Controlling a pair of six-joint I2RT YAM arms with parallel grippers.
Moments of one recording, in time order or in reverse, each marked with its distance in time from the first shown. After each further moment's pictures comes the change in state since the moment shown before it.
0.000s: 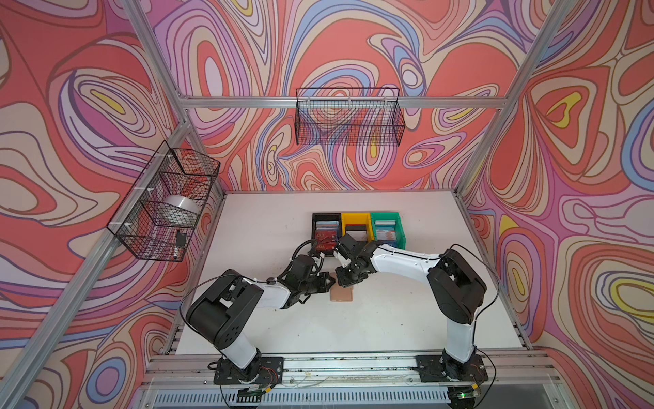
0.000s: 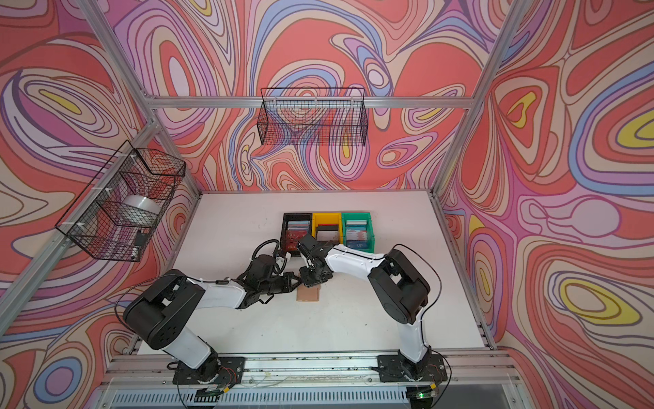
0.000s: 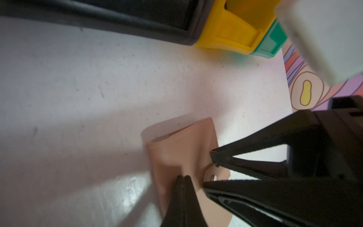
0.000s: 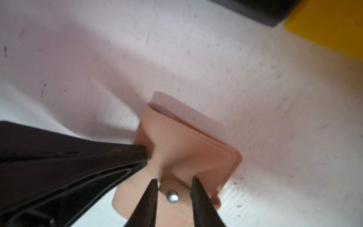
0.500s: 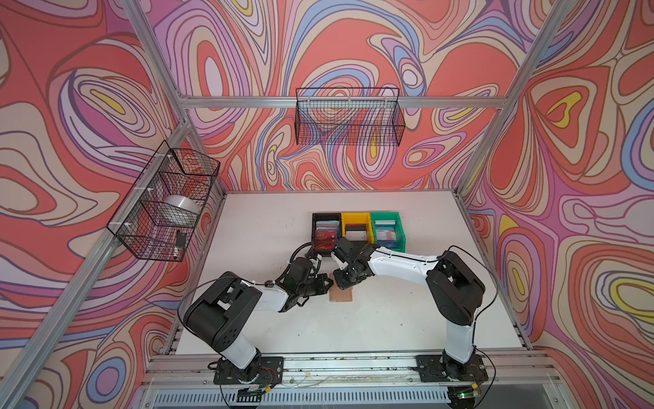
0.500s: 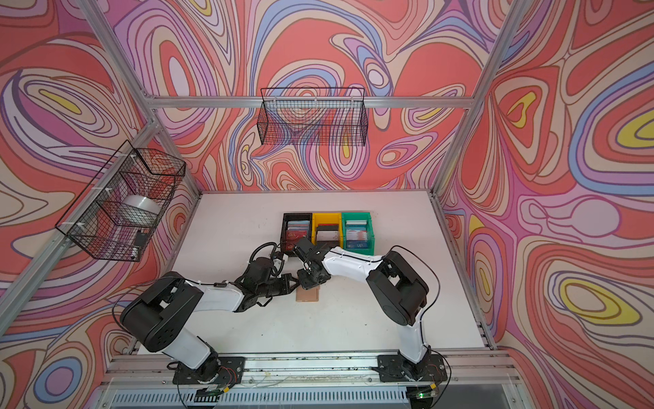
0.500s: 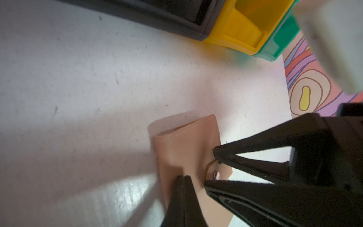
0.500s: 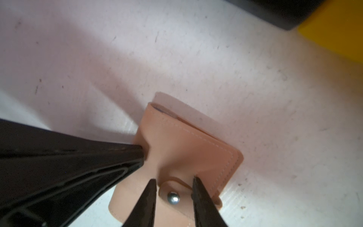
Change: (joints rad) left arm 0.000 -0.009 -0.029 0.025 -0.009 -0.042; right arm 0.038 -0.002 -0.005 0.006 0.067 -0.011
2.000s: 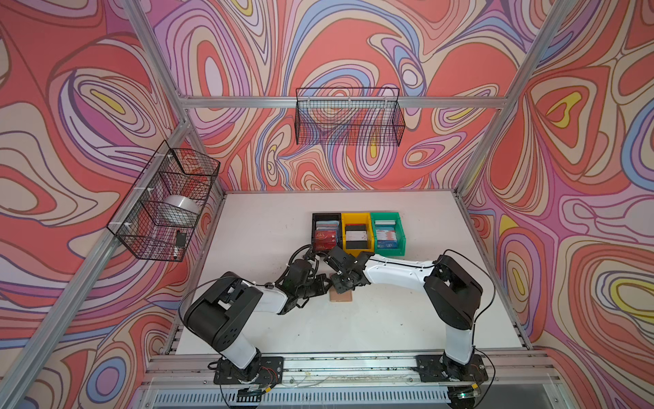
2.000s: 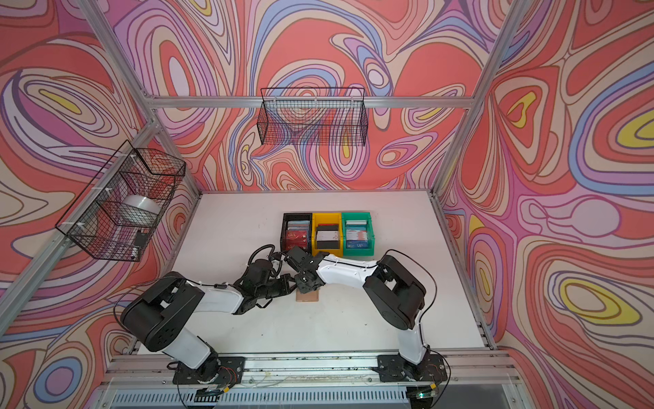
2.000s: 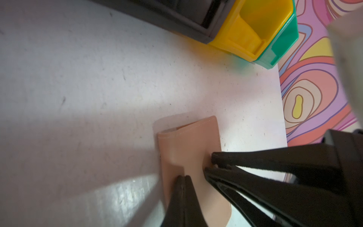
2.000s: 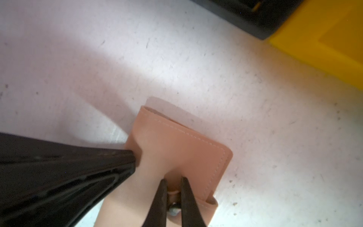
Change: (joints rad) left arm 0.000 -0.003 -0.032 0.052 -0.014 -0.058; right arm 0.076 0.002 -0.031 0.023 0.203 0.052
